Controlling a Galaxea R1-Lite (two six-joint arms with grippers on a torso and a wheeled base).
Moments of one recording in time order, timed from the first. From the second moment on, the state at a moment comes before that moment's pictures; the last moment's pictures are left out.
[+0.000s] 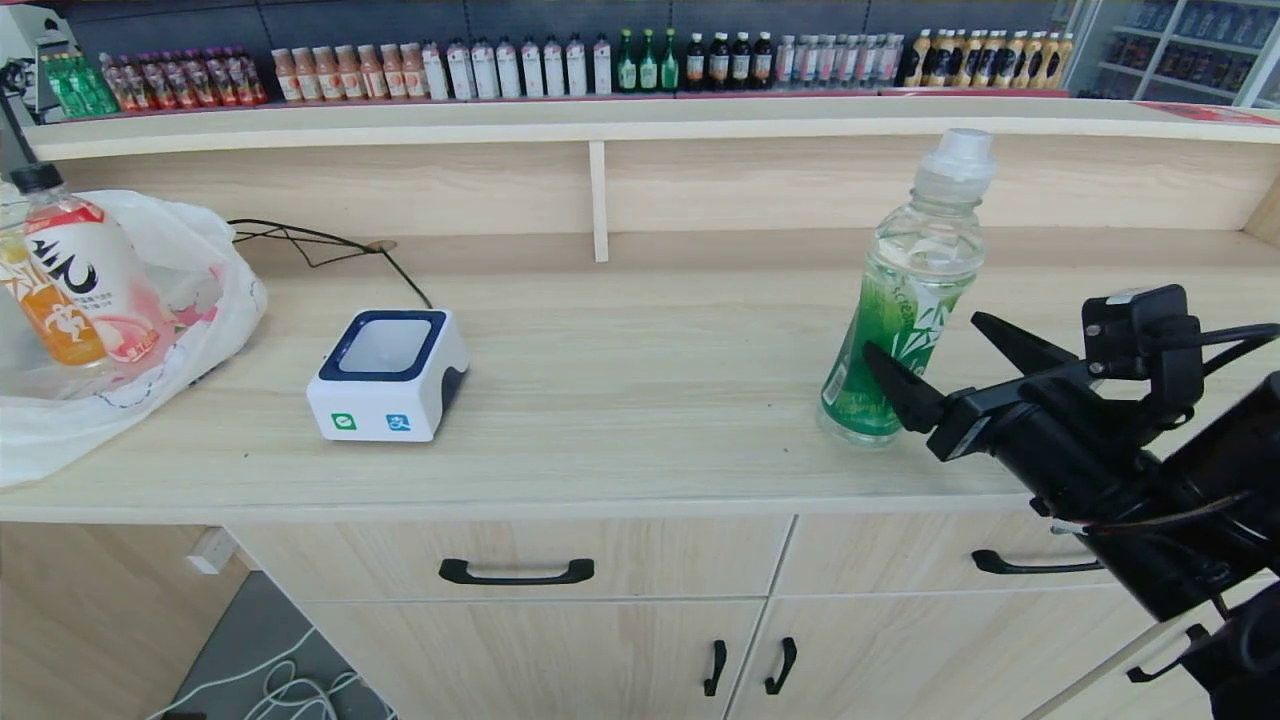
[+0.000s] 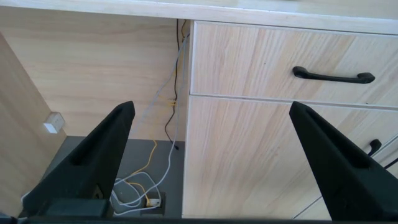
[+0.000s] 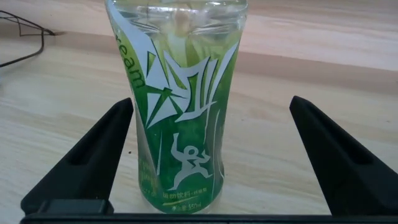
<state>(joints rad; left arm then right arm) 0.00 0.00 0.00 0.00 0.00 0.00 0.41 1.70 -0.40 -1.57 -0.09 -0.12</state>
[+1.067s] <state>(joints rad) 0.00 0.00 0.00 0.00 0.00 0.00 0.50 1.84 -0.61 -1.57 -0.29 -0.13</state>
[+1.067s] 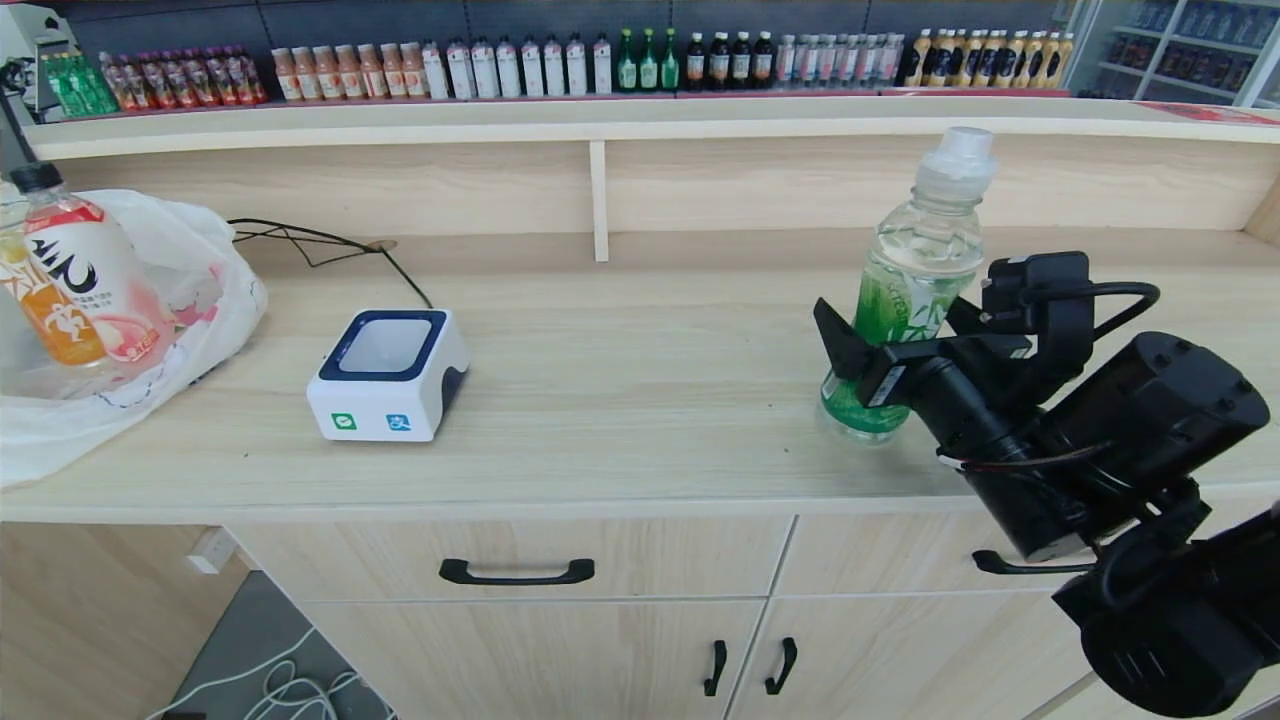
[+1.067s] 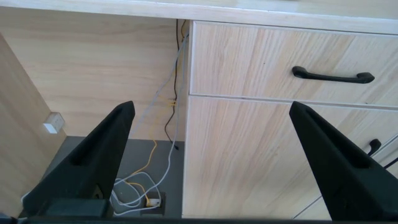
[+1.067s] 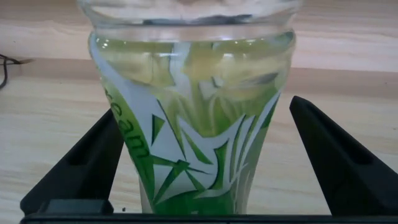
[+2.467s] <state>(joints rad) 0.00 0.00 0.00 0.00 0.00 0.00 0.46 1.86 -0.67 -1.57 -0.29 -0.10</state>
